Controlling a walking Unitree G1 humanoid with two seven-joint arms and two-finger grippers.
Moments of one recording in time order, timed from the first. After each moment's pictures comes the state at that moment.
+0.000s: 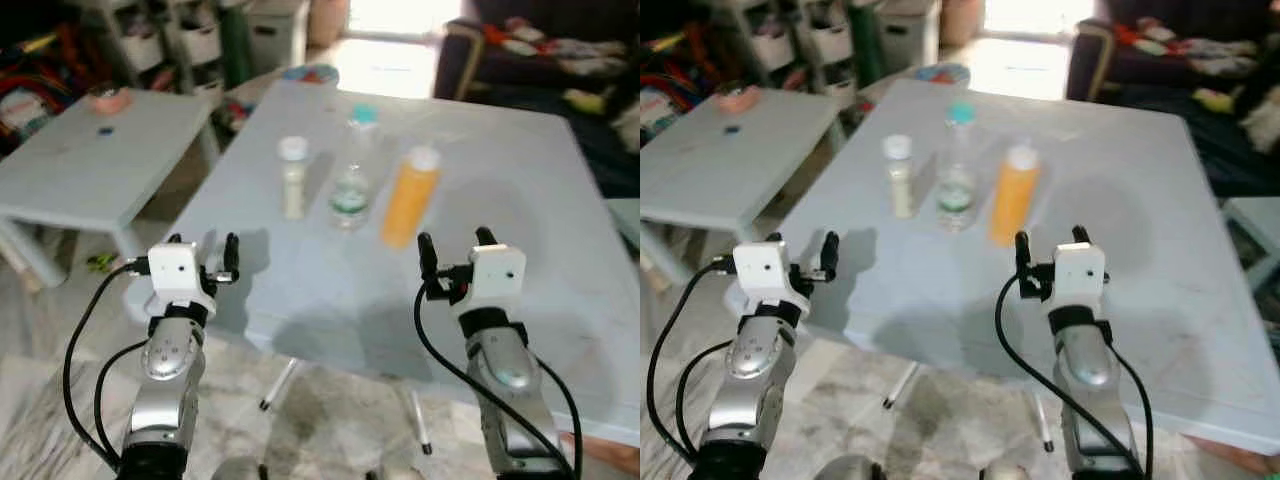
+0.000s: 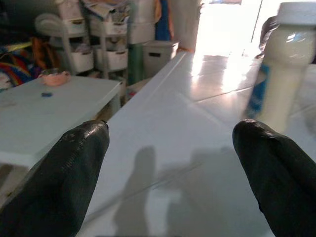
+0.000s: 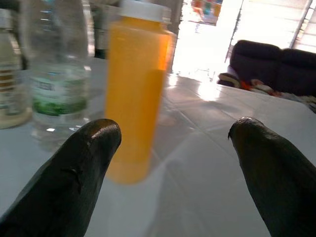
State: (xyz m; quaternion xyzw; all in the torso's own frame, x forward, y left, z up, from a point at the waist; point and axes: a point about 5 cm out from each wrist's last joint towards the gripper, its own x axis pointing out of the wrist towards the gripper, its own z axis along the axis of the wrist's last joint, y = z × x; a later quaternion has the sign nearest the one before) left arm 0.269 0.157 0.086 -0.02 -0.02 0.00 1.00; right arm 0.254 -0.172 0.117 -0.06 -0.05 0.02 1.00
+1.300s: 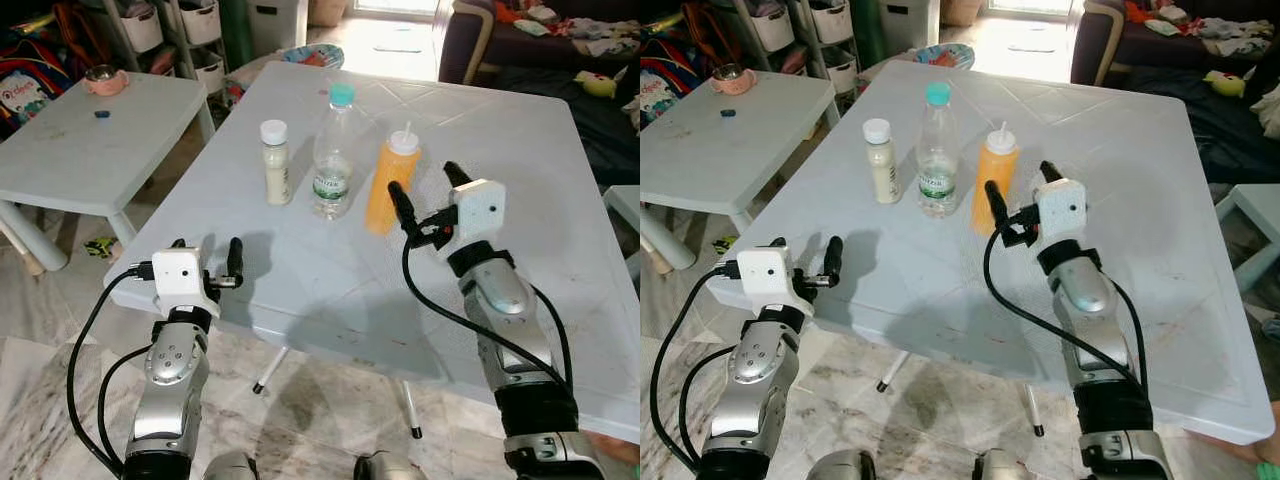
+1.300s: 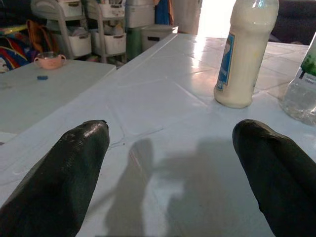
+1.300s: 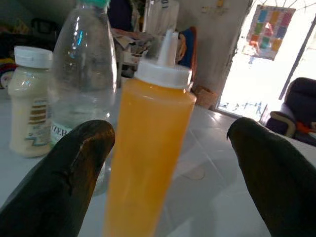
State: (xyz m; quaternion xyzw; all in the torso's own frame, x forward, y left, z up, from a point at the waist) left arm 0.266 0.159 0.089 -0.02 -0.01 0.00 1.00; right arm 0.313 -0.159 0.151 -0.07 -0.11 0.15 0.98
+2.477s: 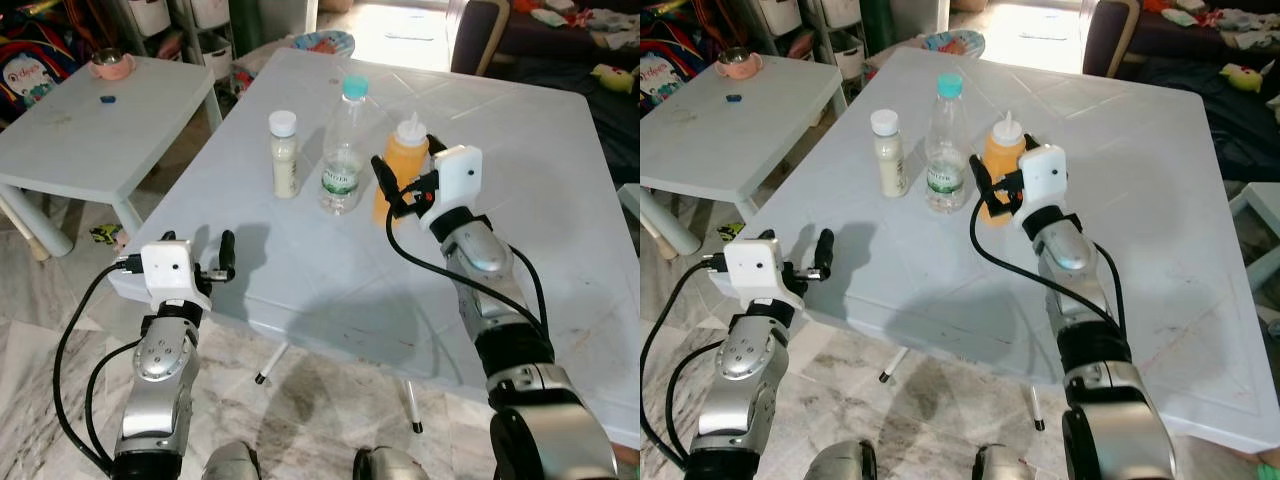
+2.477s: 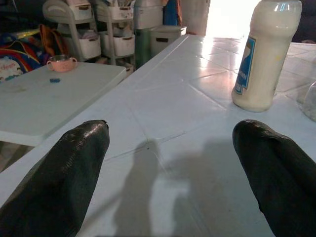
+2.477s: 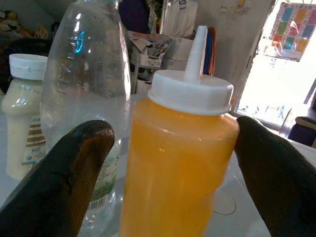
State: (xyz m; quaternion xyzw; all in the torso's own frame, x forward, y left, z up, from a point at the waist) left arm 0.266 0.167 0.102 0.00 -0.03 0.00 1.00; right arm 0.357 -0.145 0.165 -0.07 -0.12 0.17 0.97
